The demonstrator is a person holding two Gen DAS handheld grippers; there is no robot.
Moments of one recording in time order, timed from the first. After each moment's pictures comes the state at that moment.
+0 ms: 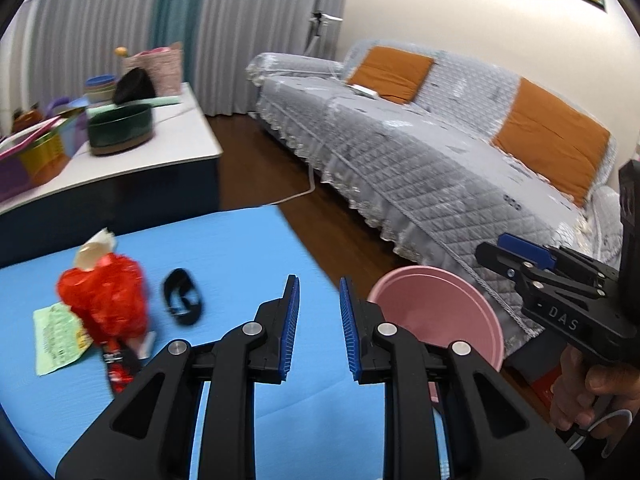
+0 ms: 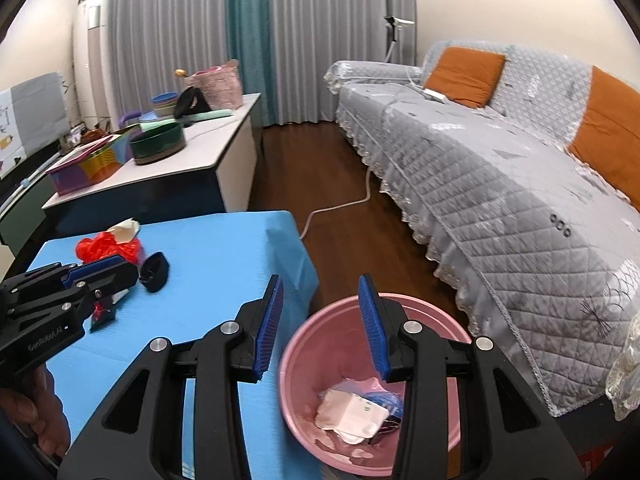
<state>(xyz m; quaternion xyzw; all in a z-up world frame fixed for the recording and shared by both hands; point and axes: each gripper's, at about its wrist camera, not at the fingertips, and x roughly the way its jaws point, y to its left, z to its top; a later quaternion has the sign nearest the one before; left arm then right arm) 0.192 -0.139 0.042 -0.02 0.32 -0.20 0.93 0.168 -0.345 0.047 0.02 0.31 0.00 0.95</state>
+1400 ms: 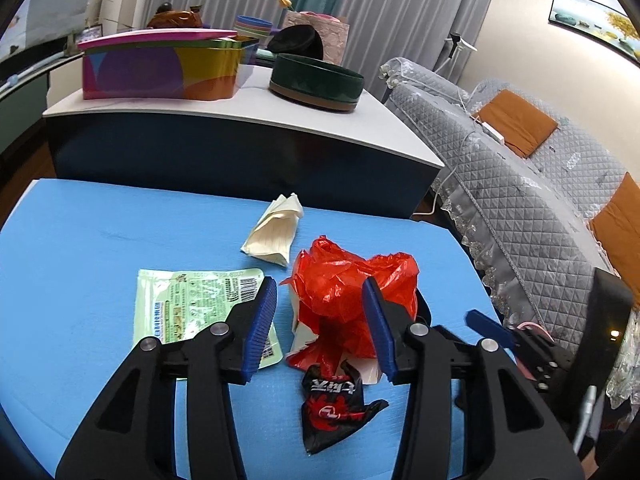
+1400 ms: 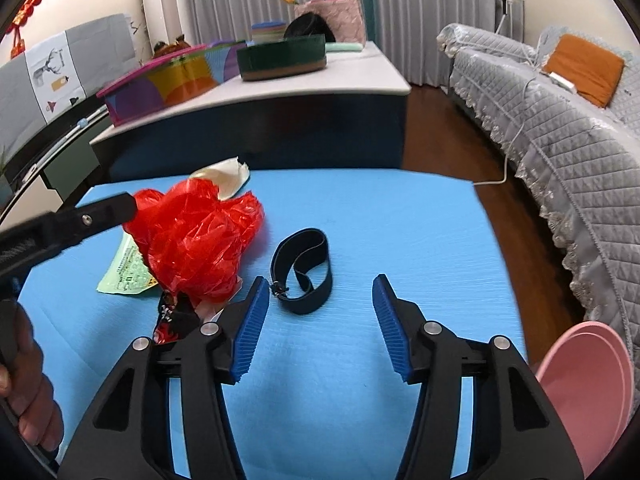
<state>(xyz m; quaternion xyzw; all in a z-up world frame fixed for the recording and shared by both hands) 0.254 0.042 -0.003 -0.14 0.35 -0.04 0.93 0.285 -0.149 -0.042 0.00 0.38 0.15 0.91</state>
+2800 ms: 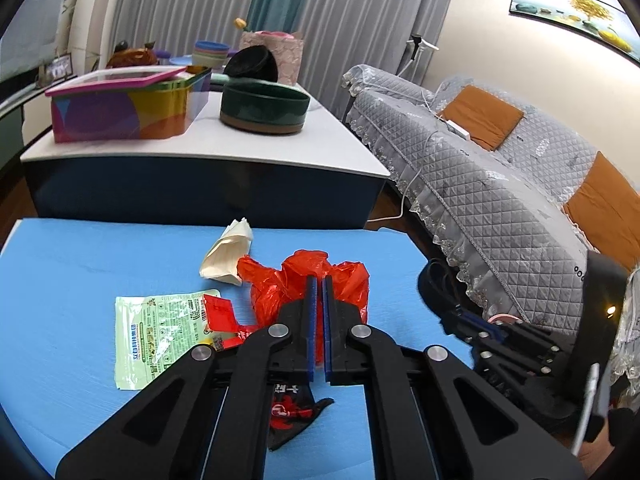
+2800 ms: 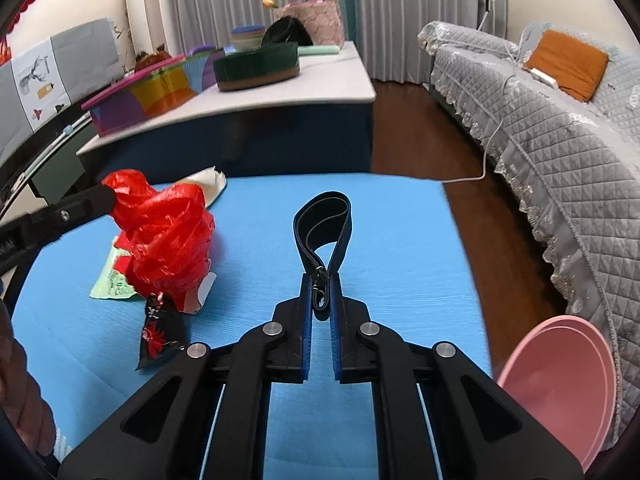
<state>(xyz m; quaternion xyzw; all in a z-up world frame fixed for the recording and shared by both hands) 0.238 0.012 0.030 -0.10 0.32 -0.09 0.94 0.268 -0.180 -0.011 0.00 0.37 0.12 0.92</state>
